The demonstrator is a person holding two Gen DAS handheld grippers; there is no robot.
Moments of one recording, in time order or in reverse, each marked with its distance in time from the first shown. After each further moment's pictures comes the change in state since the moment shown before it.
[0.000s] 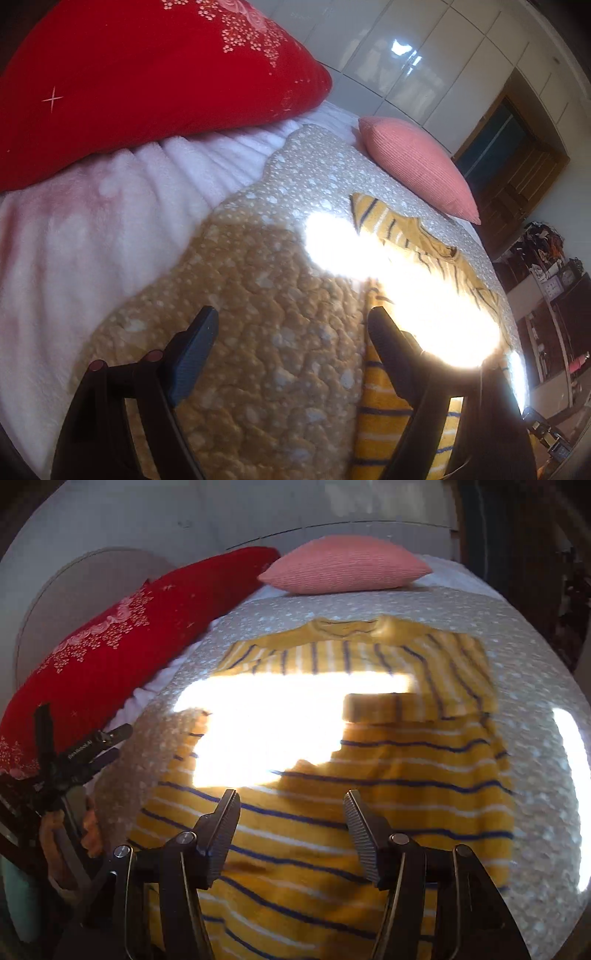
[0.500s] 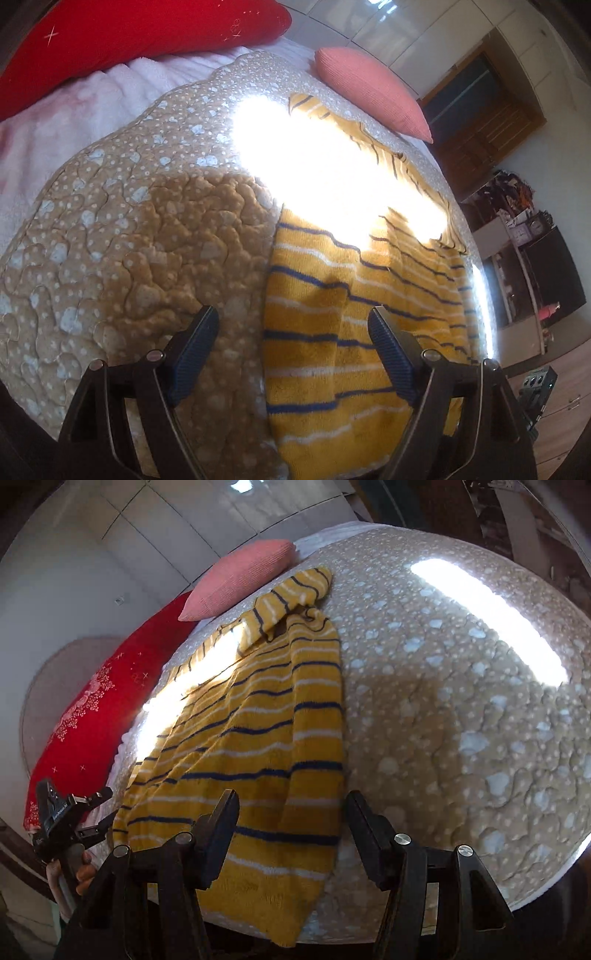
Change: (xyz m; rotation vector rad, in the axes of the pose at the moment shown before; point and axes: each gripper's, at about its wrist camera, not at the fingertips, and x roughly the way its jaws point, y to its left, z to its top) left arm -0.041 -0.039 -0.090 0.067 0.242 -0.089; right arm -0.027 -0.098 -0.105 0.326 -0.021 0.149
